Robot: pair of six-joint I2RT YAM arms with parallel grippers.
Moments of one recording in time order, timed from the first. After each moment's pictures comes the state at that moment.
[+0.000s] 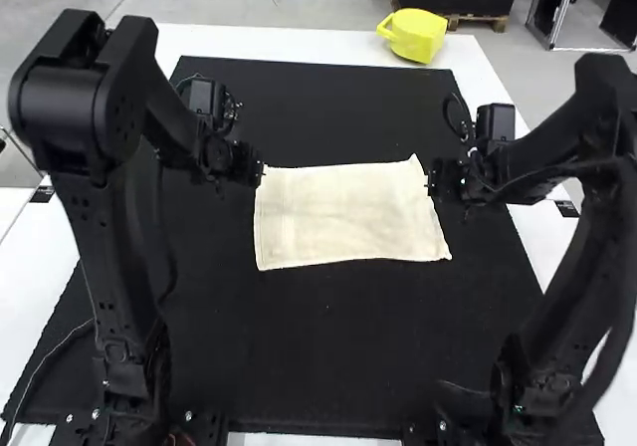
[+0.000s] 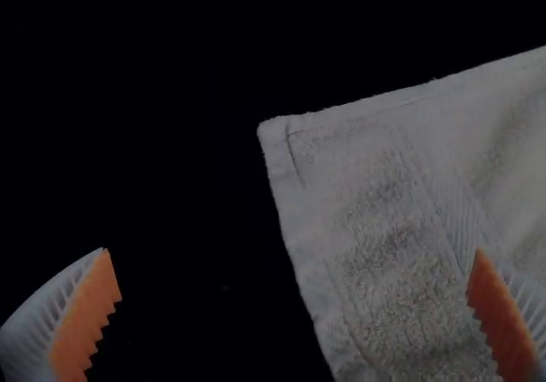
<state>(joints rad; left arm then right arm) -0.08 1.76 0.82 0.25 0.16 0.08 0.01 1.62 0.67 0.25 -0.11 0.00</state>
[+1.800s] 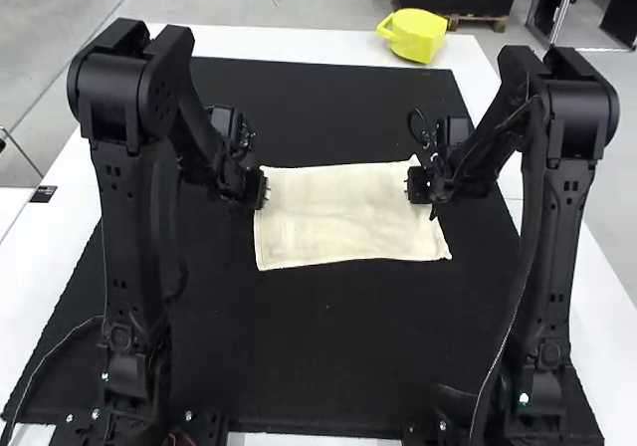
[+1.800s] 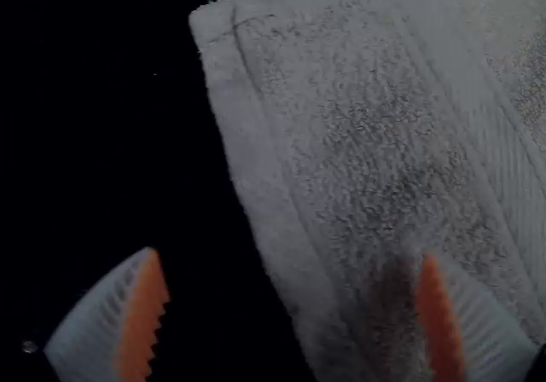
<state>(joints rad) -0.11 1.99 0.88 0.29 0.13 0.06 0.09 2.09 0.96 0.40 -0.11 -0.08</state>
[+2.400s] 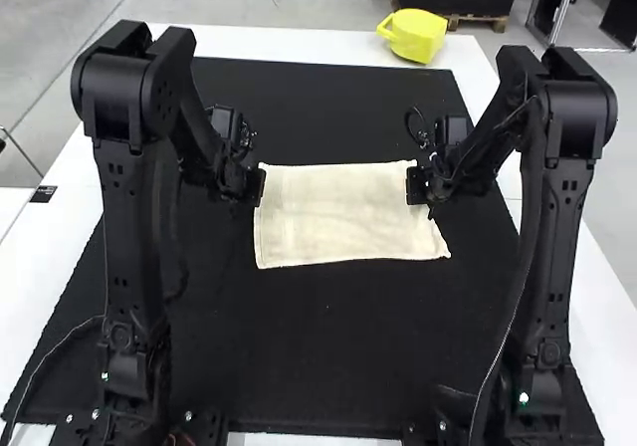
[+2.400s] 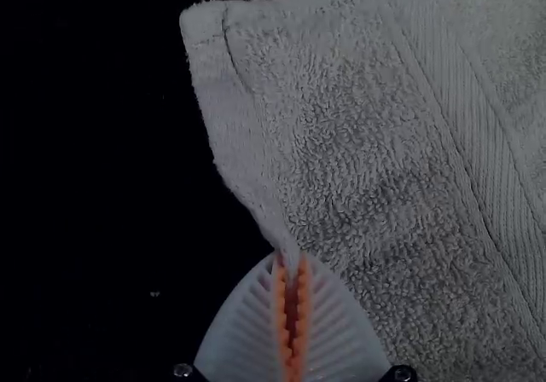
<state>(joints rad) -0.10 2.02 0.88 0.37 0.15 0.09 0.08 2.10 0.97 0.39 -0.15 -0.10</state>
